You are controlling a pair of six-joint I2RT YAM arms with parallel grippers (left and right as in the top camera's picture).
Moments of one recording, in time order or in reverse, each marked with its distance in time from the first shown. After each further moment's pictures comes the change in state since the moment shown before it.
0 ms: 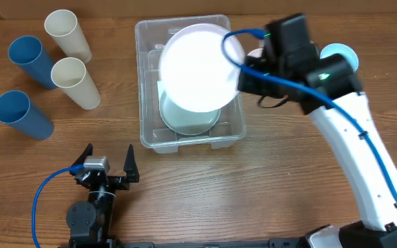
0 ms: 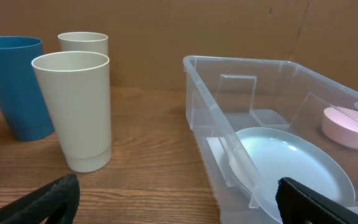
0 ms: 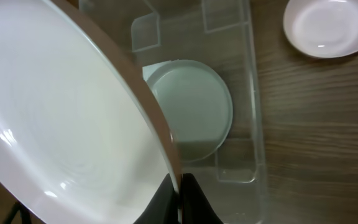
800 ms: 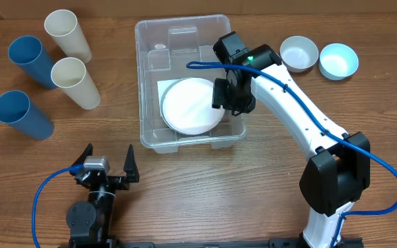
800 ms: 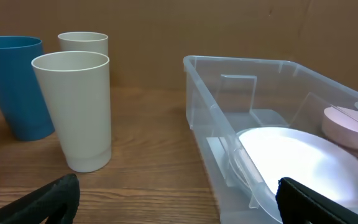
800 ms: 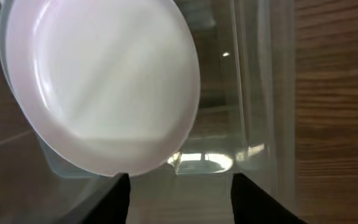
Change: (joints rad) left arm 0.000 0.000 0.000 0.000 0.000 0.000; right arm 0.045 0.361 -0.002 -0.085 0.049 0.011
